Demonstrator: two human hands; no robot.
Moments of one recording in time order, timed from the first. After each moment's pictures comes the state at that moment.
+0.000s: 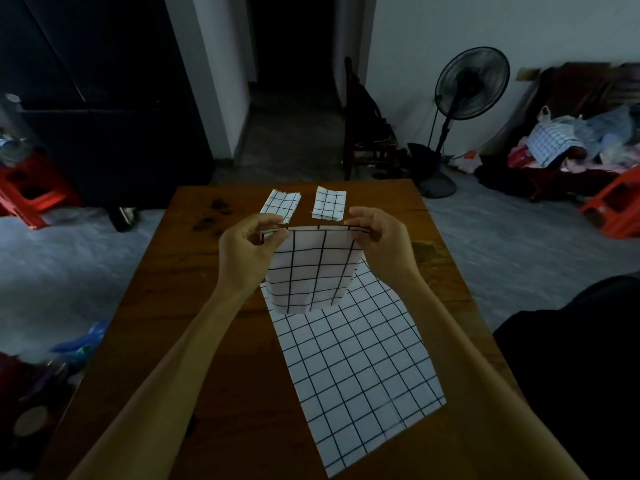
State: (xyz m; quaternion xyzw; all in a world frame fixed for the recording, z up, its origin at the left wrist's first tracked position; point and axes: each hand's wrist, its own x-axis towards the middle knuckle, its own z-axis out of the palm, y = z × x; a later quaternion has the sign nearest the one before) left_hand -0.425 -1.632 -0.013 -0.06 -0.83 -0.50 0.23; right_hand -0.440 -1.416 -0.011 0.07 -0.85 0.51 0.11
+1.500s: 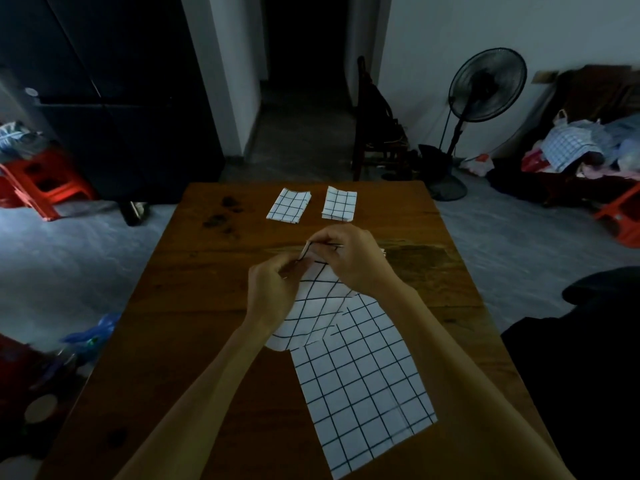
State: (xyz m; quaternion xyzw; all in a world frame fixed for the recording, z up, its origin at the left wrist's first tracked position) left_hand -0.402 -1.618 -0.056 -0.09 -0.84 -0.48 0.22; right_hand -0.440 -1.467 -0.006 0.26 -0.89 0.37 0.05
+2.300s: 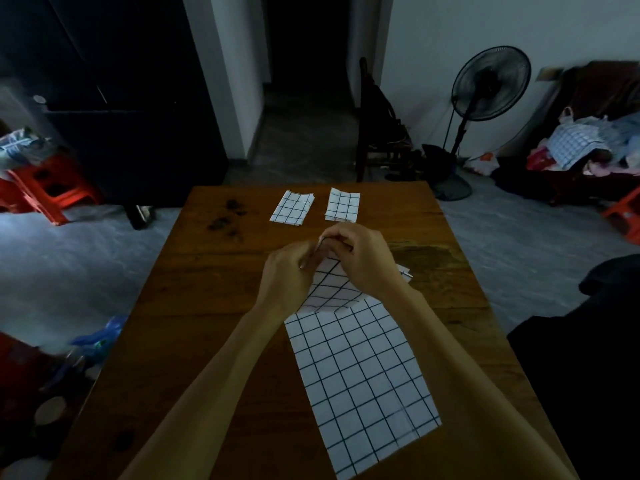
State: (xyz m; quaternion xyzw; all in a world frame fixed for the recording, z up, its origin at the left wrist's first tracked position) left_hand -0.421 -1.611 -0.044 -0.16 -0.88 -0.40 0.19; right_hand -0.444 -1.459 -0.016 0.24 -0.88 0.39 0.14
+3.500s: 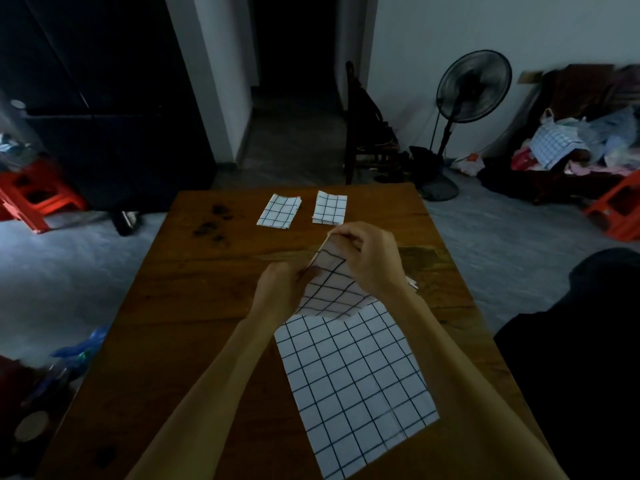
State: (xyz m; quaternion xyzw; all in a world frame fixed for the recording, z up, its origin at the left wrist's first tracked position) left_hand -0.436 -1.602 -0.074 -0.15 -0.93 -0.31 0.12; right_hand -0.438 -1.429 -0.010 0.17 -0.87 0.42 0.19
